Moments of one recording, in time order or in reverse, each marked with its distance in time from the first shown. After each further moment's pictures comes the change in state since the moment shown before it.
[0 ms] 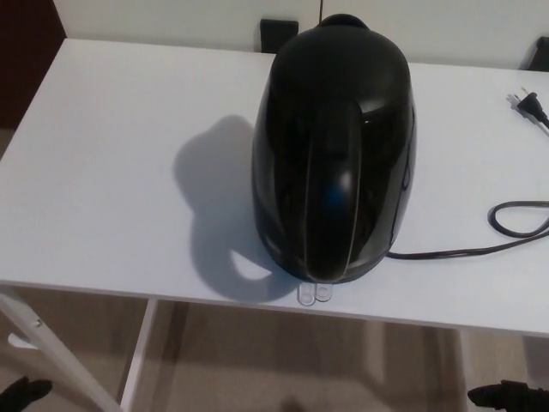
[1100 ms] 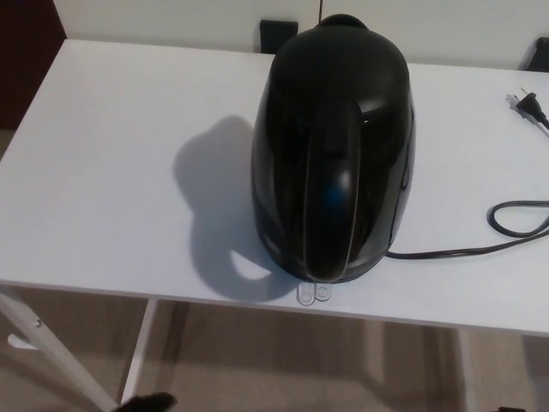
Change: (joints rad) left_arm 0.246 0.161 -0.573 -0.680 0.514 -0.011 0.330; right_arm 0.068 -0.002 0.040 -0.029 -0.008 -0.007 0.007
